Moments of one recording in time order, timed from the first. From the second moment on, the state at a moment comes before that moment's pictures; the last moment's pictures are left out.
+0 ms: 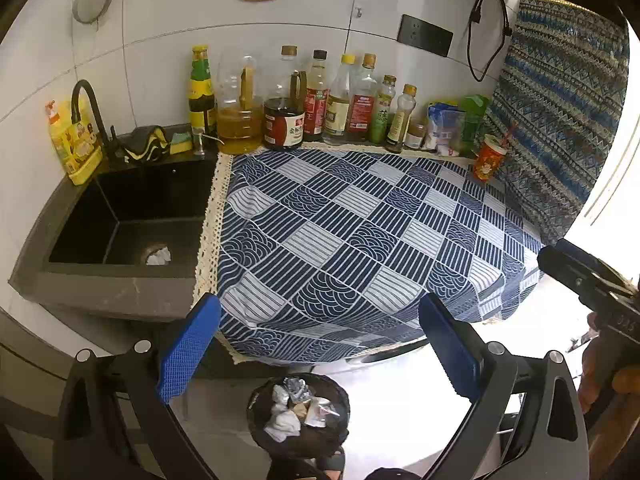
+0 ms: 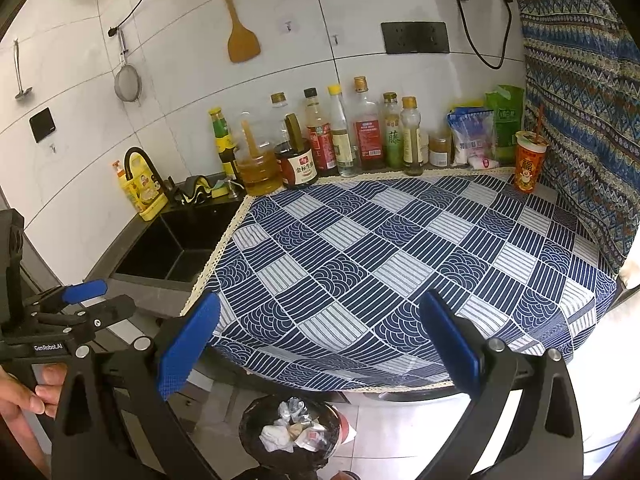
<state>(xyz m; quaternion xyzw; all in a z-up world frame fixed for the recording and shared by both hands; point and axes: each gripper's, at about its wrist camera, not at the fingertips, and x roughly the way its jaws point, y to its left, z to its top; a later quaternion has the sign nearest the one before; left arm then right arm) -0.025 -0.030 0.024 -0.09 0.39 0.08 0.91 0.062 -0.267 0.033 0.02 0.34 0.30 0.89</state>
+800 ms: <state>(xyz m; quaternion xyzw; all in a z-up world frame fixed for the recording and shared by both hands) -0.023 -0.041 0.026 -0.10 0.40 0.07 0.91 0.062 -0.277 0.029 0.02 0.34 0.29 0.89</state>
